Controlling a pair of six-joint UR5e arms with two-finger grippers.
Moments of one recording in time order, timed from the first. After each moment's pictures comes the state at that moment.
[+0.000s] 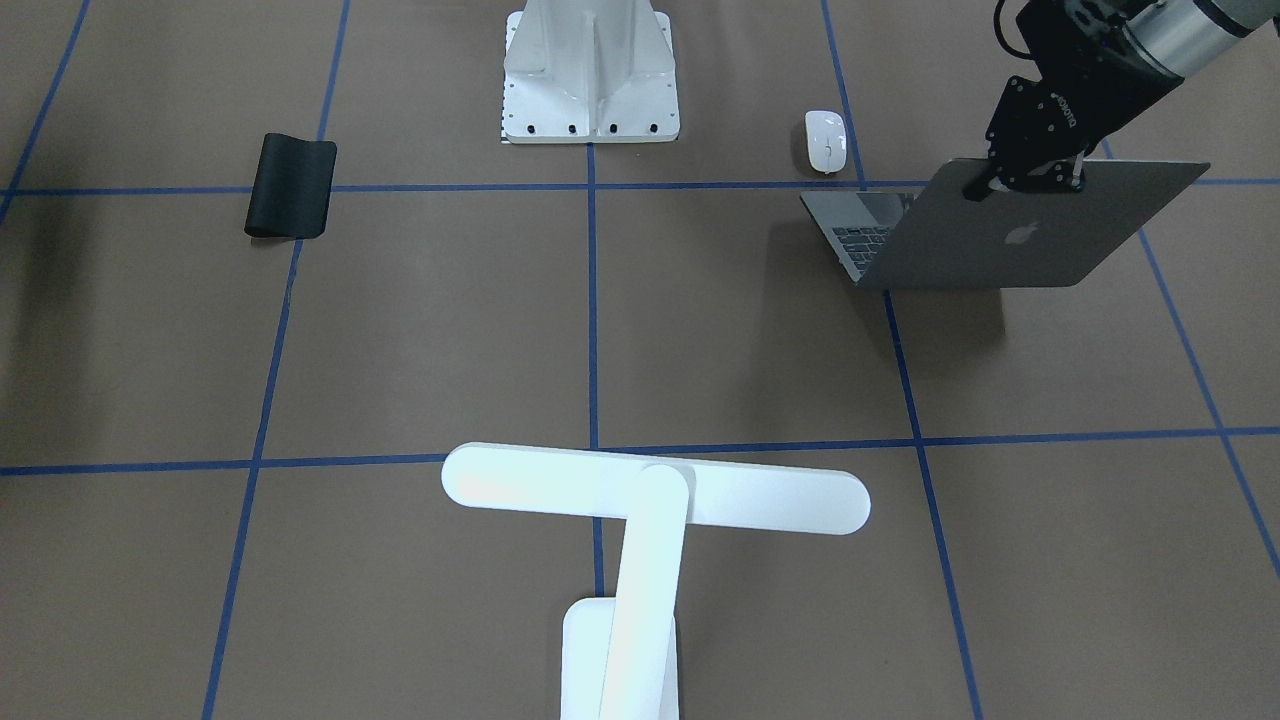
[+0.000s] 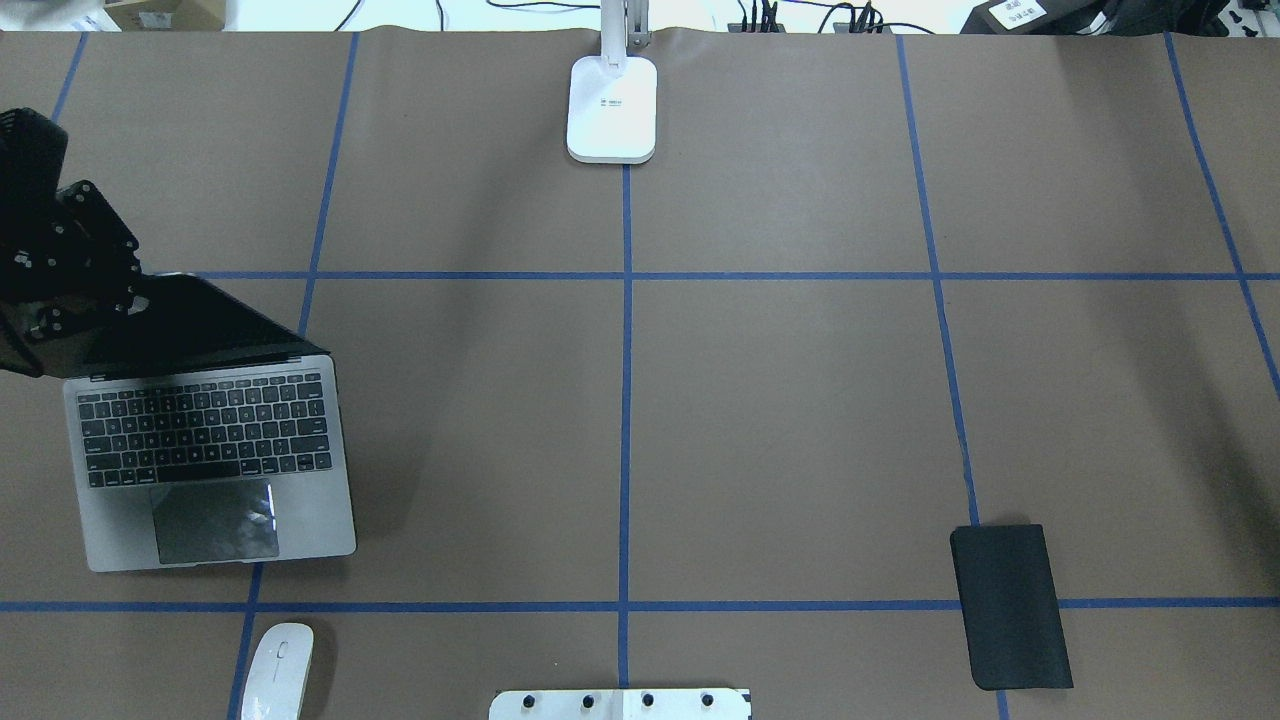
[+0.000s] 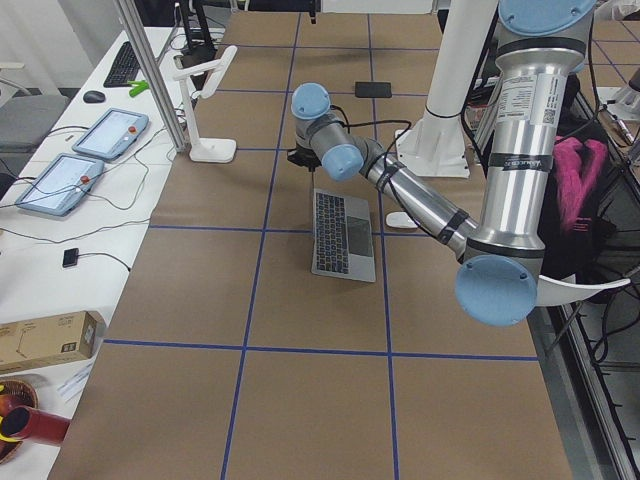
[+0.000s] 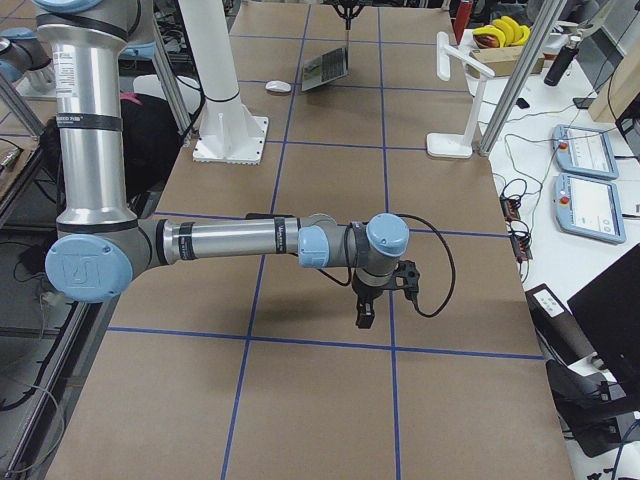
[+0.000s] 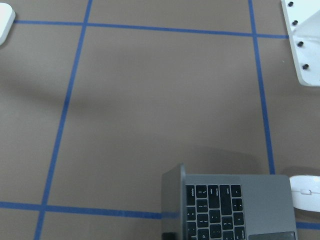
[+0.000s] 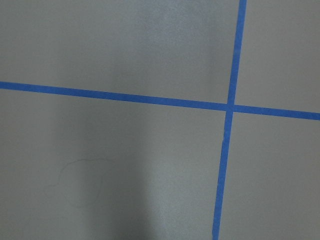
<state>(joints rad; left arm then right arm) -1.06 -1.70 -2.11 -1.82 -2.43 0.52 1.42 -1.56 1.63 -1.61 2.32 0.10</state>
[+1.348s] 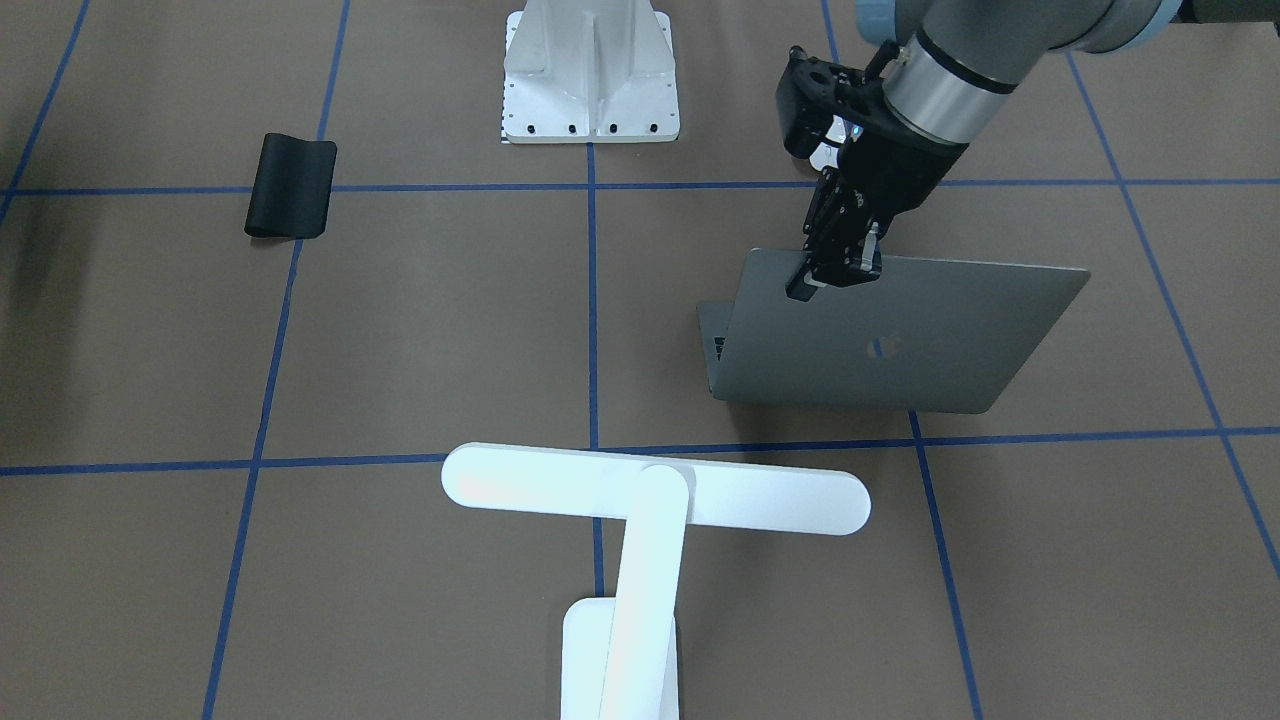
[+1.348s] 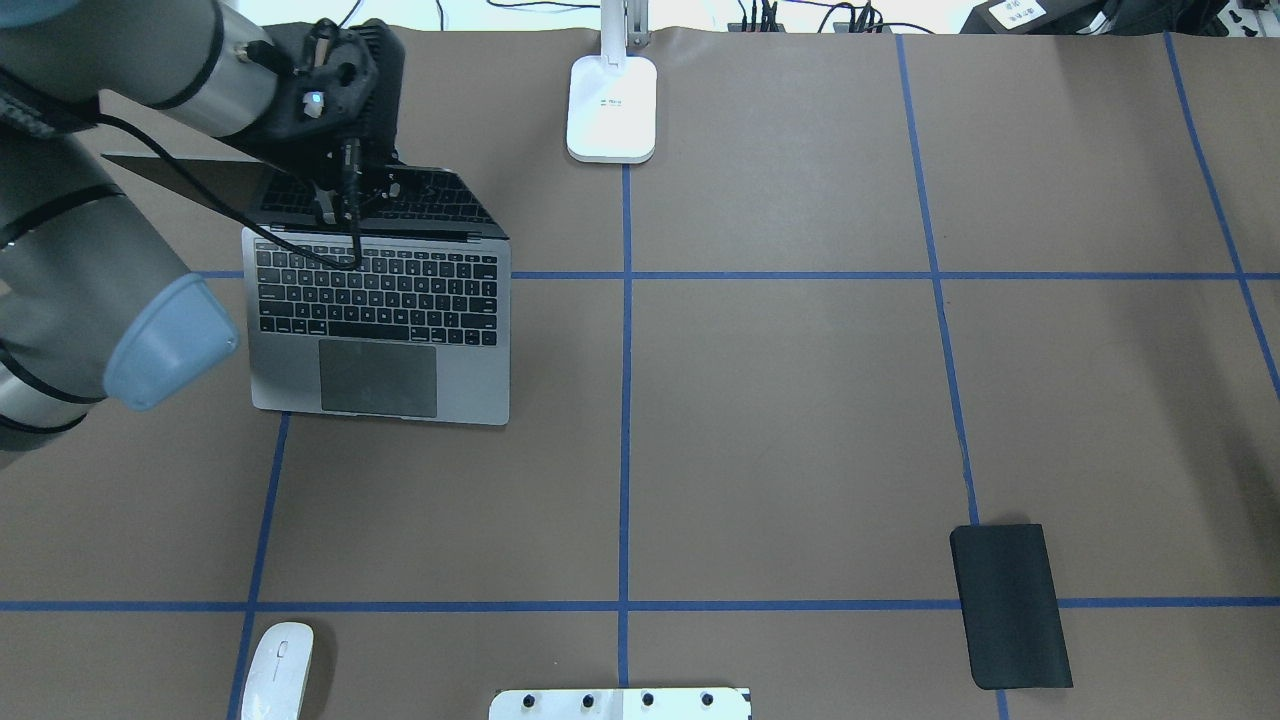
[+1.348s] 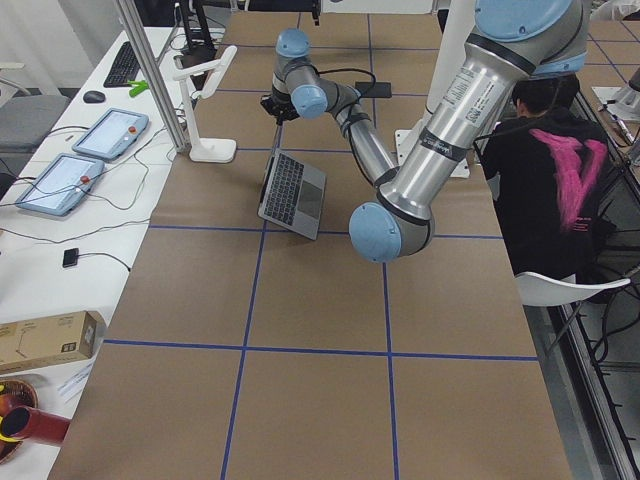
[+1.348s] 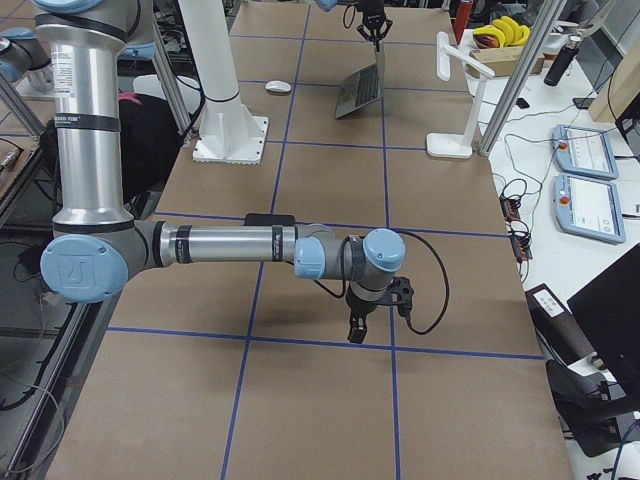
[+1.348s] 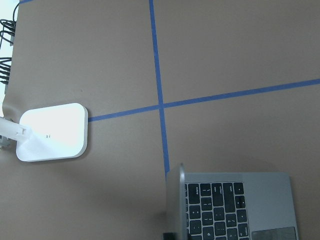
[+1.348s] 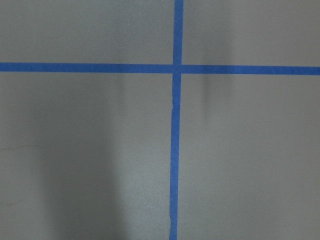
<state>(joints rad) -0.88 -2.16 -1.90 -1.71 -2.10 0.56 1.42 -1.58 1.58 -1.61 2.29 0.10</state>
